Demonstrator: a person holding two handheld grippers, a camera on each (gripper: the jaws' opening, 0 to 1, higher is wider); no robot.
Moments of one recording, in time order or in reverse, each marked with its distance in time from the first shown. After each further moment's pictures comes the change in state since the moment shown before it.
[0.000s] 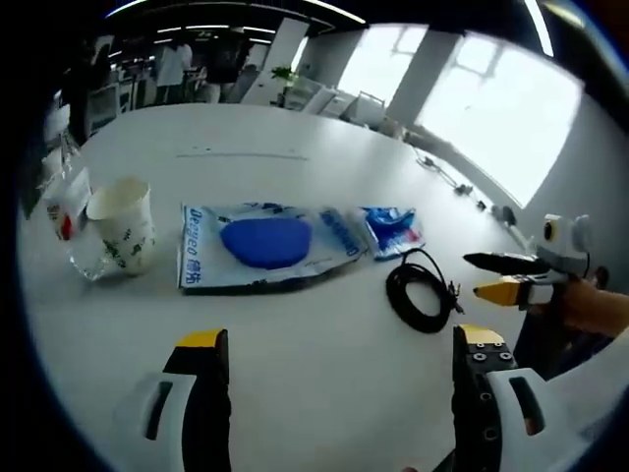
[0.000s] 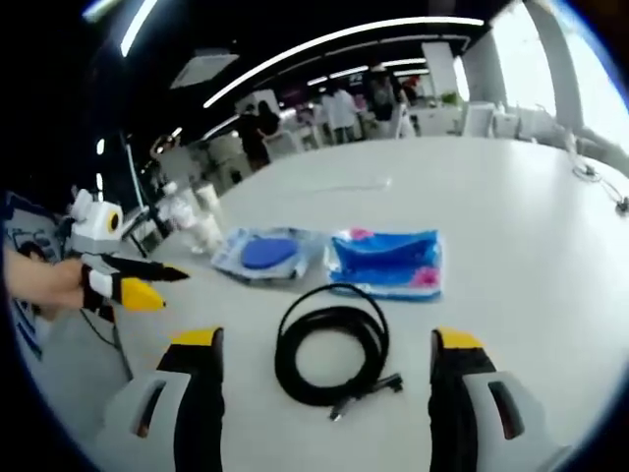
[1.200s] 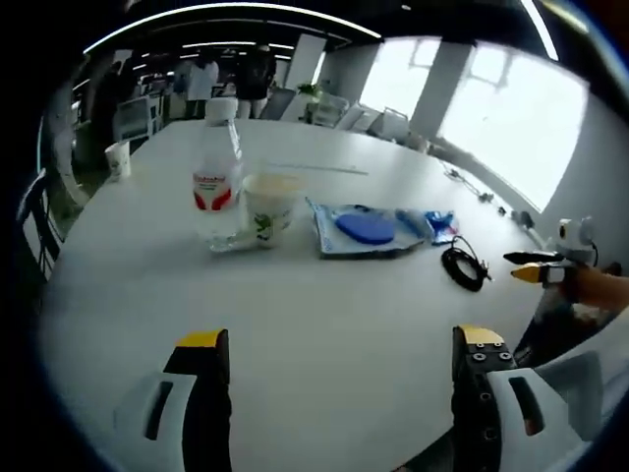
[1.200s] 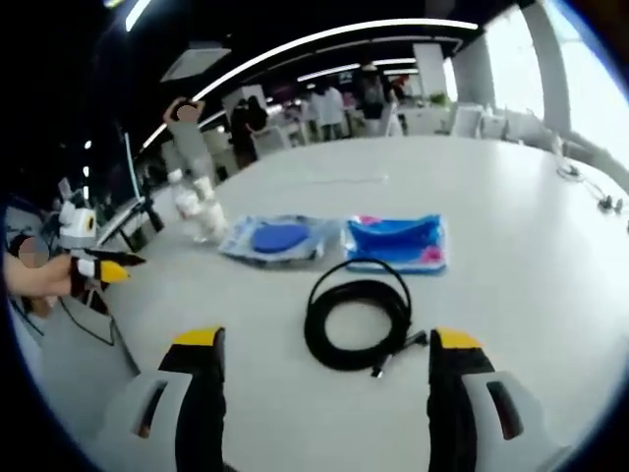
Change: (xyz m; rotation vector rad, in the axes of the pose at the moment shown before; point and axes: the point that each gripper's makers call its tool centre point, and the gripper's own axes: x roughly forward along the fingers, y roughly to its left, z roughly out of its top) left arm -0.111 0.103 -0.027 0.000 -0.053 0.108; right arm -0.024 0.033 -0.013 0.014 -0.005 -0.081
